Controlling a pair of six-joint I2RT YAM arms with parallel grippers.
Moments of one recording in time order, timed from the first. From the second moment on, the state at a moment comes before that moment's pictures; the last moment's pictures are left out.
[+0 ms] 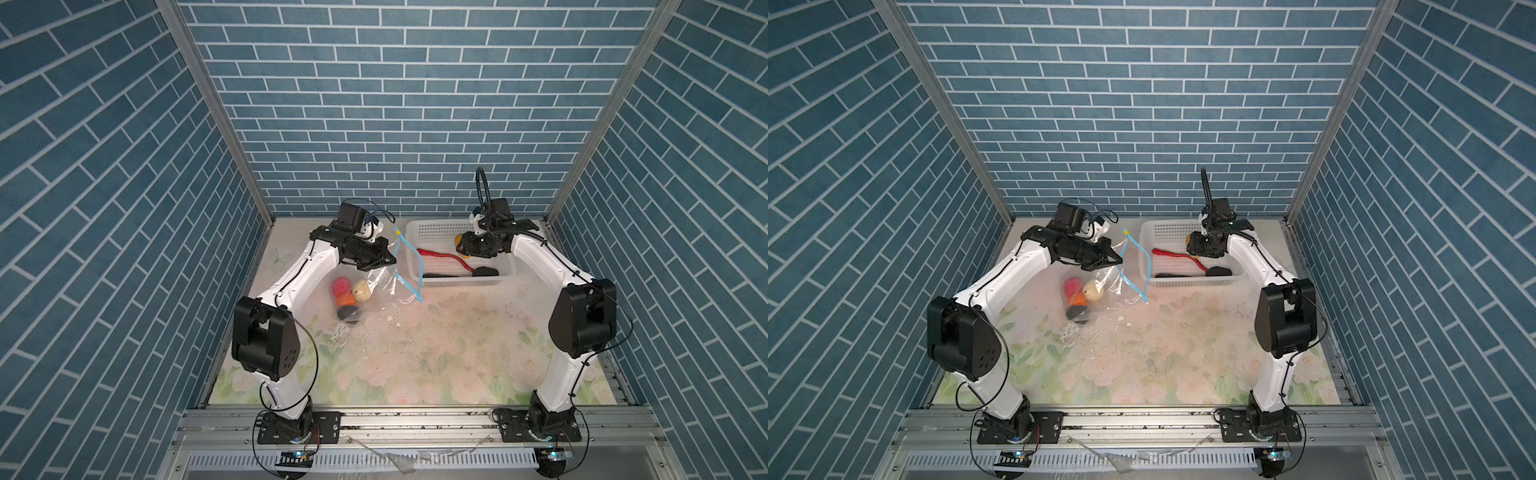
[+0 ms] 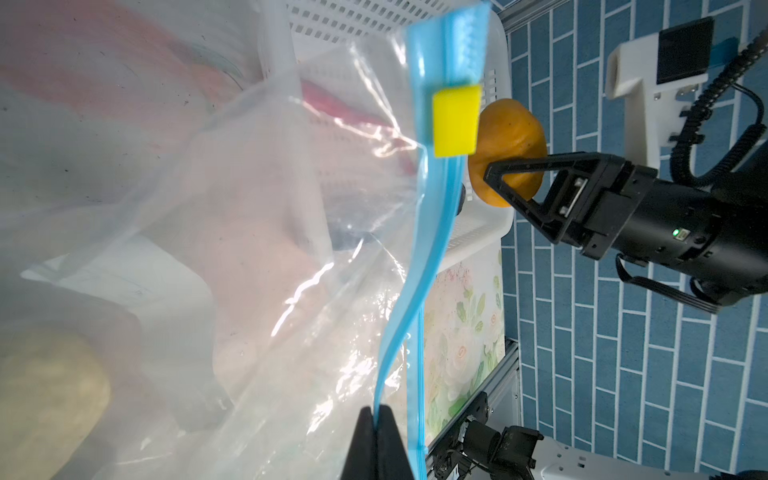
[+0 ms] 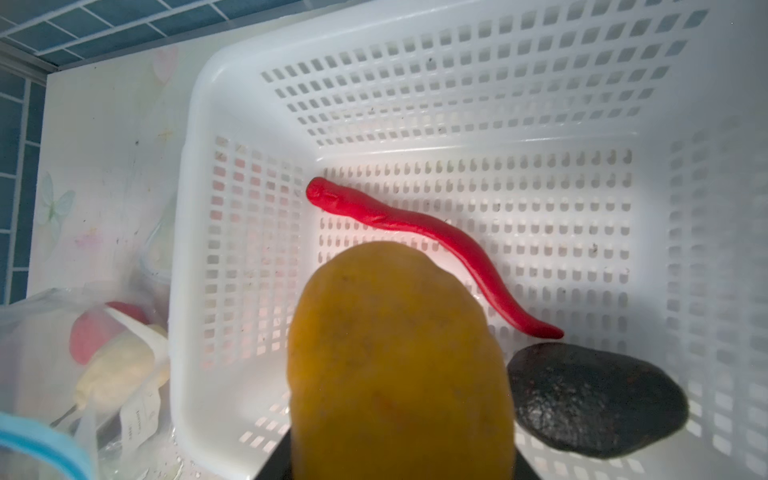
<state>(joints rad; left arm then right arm) -0.35 1.73 1.56 -0.77 0.63 -0.51 0.33 1.85 1.64 -0.76 -0.24 0.29</state>
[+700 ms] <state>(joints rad) -0.35 1.61 1.56 -0.81 0.63 -0.52 0.65 1.65 1.64 -0.81 -0.23 0.27</state>
